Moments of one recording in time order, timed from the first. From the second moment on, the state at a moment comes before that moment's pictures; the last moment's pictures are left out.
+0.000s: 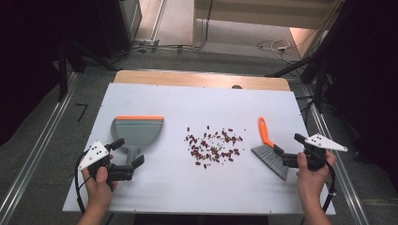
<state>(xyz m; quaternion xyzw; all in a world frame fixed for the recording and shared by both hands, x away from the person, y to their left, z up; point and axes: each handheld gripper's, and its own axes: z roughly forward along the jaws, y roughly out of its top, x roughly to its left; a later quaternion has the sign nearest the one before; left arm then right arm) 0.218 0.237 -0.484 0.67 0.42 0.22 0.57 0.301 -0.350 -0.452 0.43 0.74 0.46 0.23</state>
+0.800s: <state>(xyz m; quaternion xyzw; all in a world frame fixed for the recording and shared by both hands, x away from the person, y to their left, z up) 0.216 0.226 -0.484 0.69 0.40 0.22 0.56 0.349 -0.323 -0.427 0.44 0.77 0.42 0.21</state>
